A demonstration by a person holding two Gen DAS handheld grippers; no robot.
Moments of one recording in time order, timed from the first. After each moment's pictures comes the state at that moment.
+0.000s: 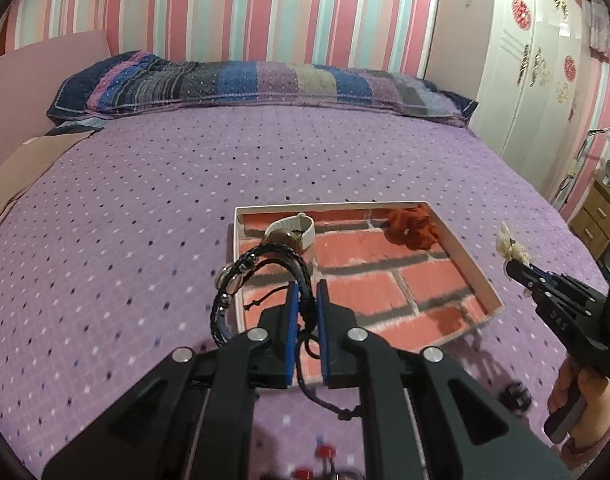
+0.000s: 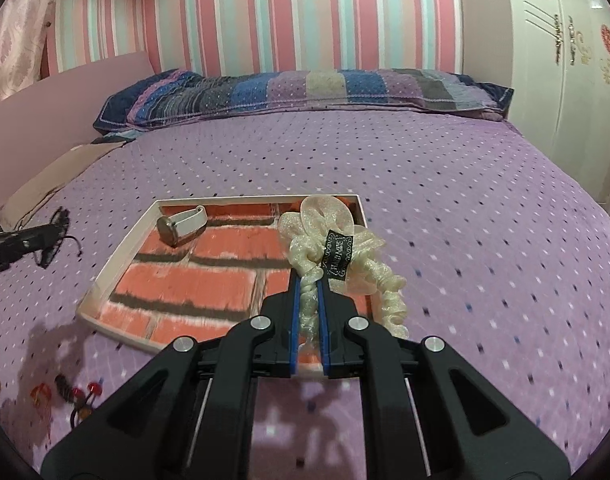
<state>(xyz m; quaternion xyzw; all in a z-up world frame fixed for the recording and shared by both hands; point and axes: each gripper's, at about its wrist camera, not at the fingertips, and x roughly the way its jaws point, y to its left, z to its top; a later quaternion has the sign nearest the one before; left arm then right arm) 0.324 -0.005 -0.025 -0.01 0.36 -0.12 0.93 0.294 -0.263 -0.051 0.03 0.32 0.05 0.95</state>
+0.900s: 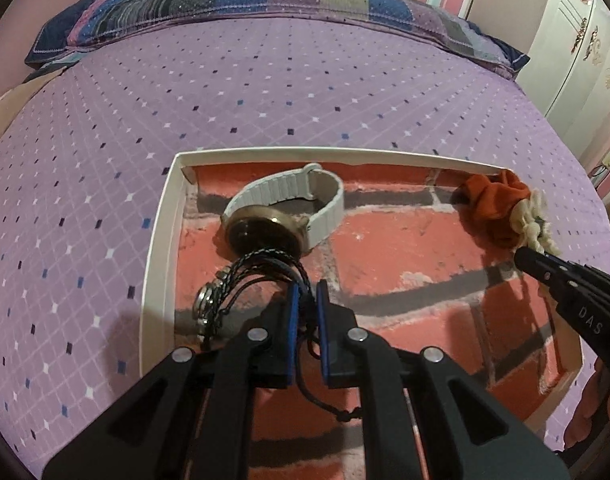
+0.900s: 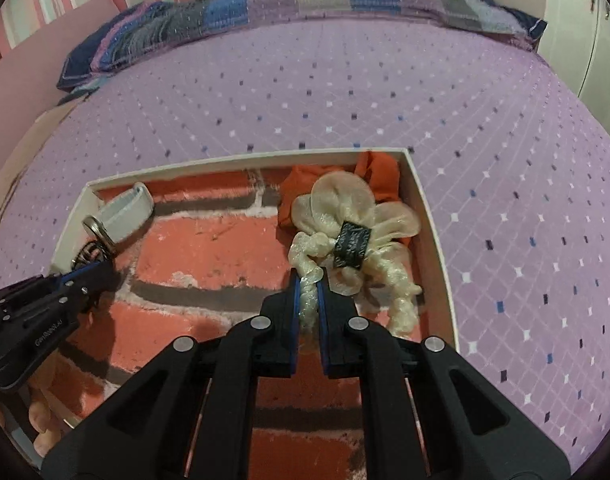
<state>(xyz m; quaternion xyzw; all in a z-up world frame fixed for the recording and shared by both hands) 0.467 -0.039 -0.130 -0.02 0.49 -0.09 0.87 0.443 -0.246 -0.112 0.04 0.47 0.04 0.88</state>
